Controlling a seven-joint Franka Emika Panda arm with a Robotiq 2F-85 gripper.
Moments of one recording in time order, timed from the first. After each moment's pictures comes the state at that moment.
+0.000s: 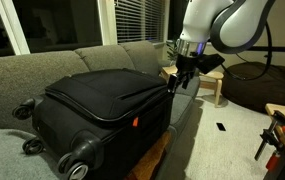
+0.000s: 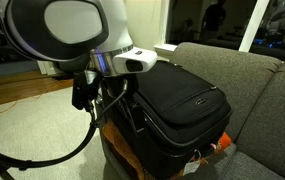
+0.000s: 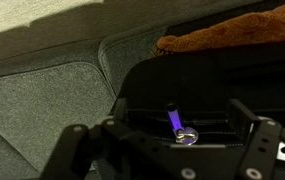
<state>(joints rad) 0.08 0.22 -0.26 -2.54 -0.31 2.97 0.42</state>
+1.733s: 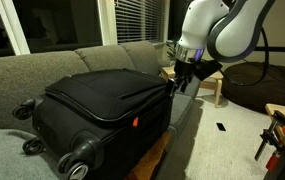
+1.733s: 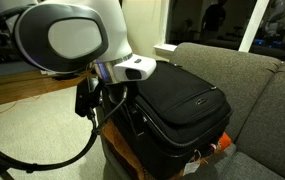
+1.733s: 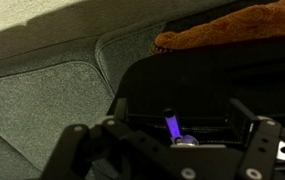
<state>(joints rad) 0.18 0.29 -0.35 -2.53 -0.25 3.05 0.42</state>
